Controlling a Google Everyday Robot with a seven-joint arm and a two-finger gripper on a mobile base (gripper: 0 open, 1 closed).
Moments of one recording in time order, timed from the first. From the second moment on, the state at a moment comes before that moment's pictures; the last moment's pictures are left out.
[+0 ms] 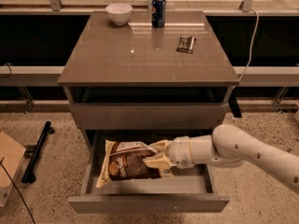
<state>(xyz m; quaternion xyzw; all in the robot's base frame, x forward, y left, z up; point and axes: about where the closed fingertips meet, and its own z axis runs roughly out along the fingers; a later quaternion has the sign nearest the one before) 0.491 -0.011 0.625 -0.51 0.67 0.38 0.39</state>
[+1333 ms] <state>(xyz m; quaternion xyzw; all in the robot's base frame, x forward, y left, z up) 0.479 0.017 0.842 -0.65 0.54 0.31 0.44</state>
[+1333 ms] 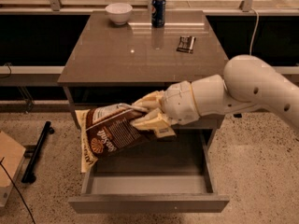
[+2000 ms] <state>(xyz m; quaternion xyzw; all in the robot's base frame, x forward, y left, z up) 0.516 0.025 0.928 -0.67 0.50 0.26 0.49</state>
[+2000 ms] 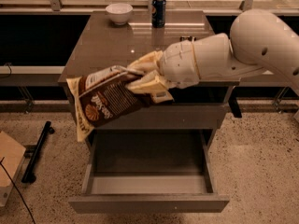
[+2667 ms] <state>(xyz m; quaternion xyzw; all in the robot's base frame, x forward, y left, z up) 0.576 0.018 0.970 -0.62 0.51 0.23 0.55</state>
